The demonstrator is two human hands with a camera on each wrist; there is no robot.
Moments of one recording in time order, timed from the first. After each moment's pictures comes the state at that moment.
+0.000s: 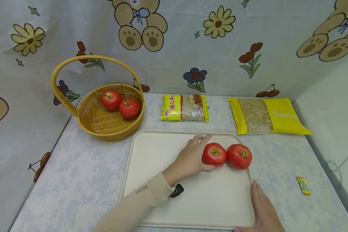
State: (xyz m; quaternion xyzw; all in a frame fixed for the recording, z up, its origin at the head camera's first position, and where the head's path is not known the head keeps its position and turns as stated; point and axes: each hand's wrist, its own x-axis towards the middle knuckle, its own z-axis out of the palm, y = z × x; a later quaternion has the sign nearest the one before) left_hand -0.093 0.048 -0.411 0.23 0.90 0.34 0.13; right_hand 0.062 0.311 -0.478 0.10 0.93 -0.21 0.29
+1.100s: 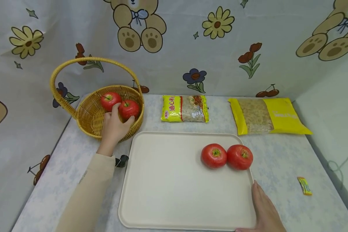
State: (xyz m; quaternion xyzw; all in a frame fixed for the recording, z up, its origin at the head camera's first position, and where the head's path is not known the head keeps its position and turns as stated) left_hand -0.180 -0.166 -0.397 -0.10 0.94 0.34 -0.02; right_hand 0.060 0.315 -0.483 0.12 0.91 -0.22 0.32
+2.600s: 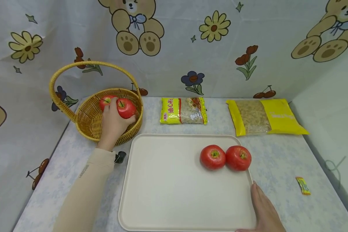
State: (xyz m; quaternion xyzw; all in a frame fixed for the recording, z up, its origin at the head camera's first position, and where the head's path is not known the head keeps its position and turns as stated) left_hand -0.202 -0.166 -0.390 -0.05 0.94 0.32 -0.11; right_hand 0.059 0.313 -0.479 0.13 0.91 -0.22 0.33
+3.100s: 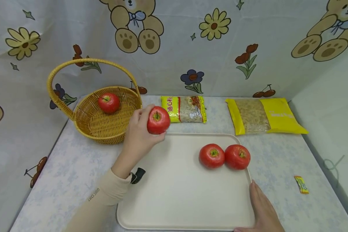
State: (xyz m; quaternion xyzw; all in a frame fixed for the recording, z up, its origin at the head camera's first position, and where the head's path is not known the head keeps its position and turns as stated) left_hand -0.126 -0.074 -0.356 0.09 0.93 0.35 -0.12; right_hand 0.061 0.314 -0.480 0.12 0.92 -0.21 0.31
